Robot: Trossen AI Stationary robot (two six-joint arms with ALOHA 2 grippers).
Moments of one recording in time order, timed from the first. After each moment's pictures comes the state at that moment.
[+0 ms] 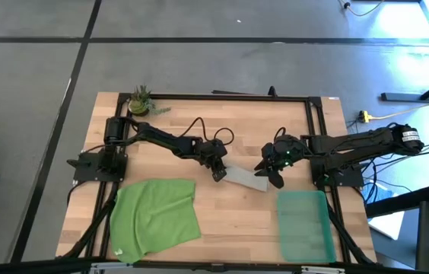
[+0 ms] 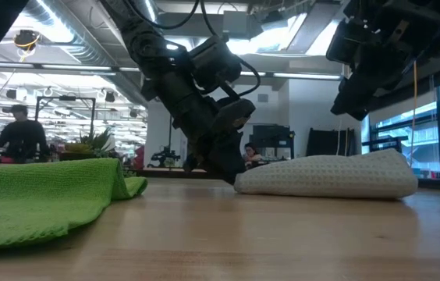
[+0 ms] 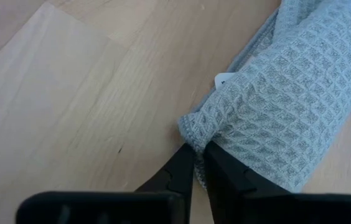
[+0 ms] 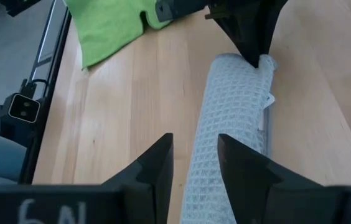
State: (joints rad) left arm 0.08 2.00 1.10 0.01 0.10 -0.49; right arm -0.01 1.07 0.53 -0.15 -0.25 0.34
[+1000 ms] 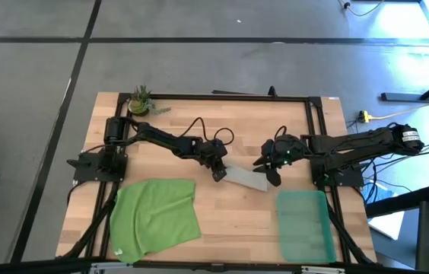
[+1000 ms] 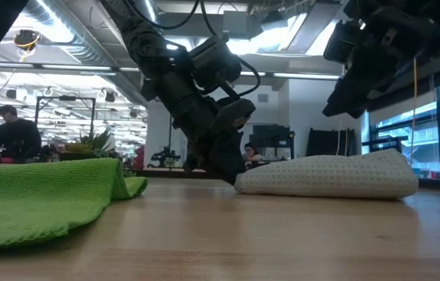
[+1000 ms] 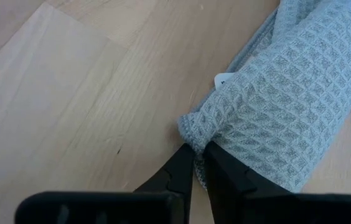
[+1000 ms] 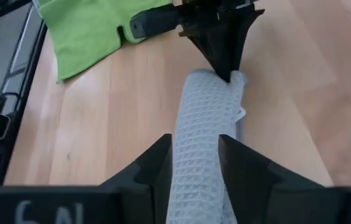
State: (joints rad) left arm 0.08 2.00 1.10 0.02 0.10 -0.49; right arm -0.01 1.07 0.53 -0.13 -0.15 0.31
